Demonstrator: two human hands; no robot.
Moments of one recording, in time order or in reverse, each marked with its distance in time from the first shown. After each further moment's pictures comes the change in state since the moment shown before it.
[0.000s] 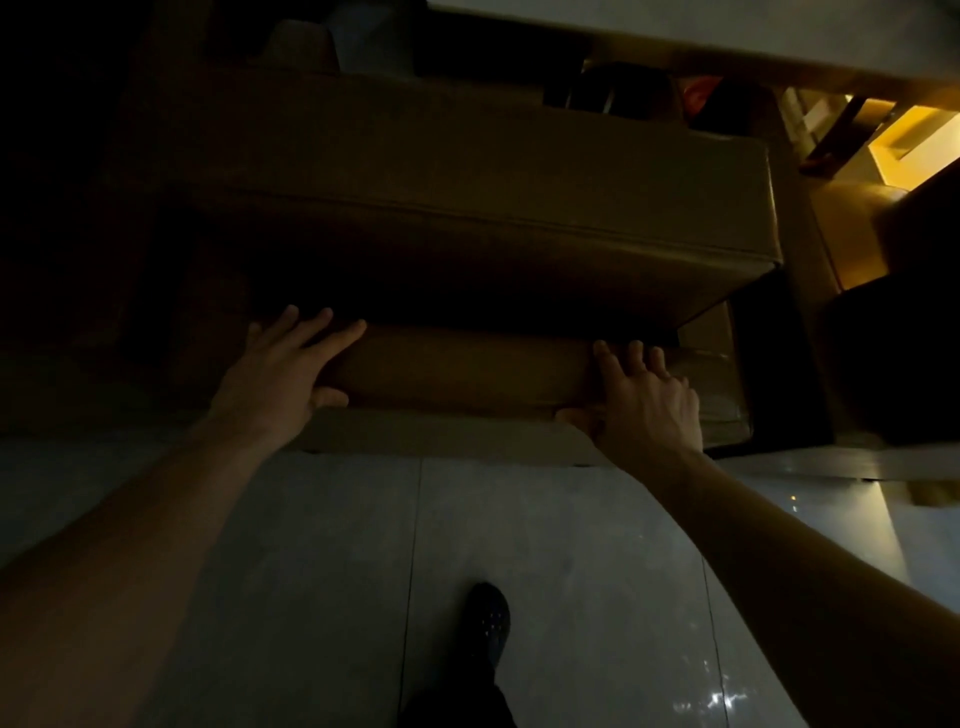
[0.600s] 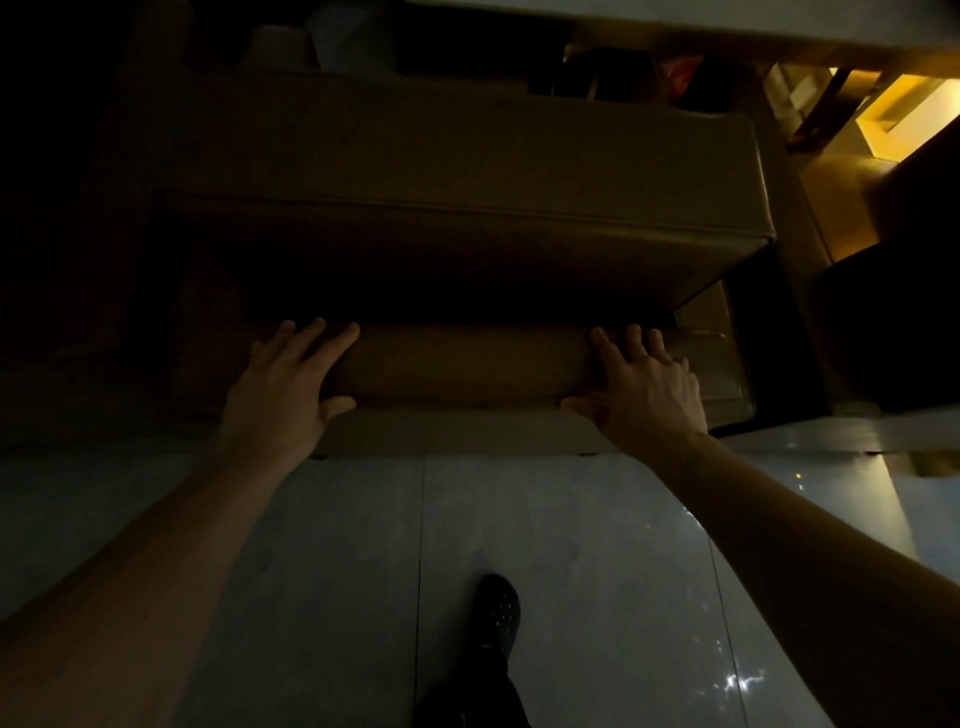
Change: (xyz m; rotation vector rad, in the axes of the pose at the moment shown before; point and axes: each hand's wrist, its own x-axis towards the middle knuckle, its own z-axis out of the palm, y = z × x) left_hand -0.020 0.021 0.010 0.015 0.092 -0.051; right_hand -0.008 0.009 0.003 0.035 -0.002 -0.020
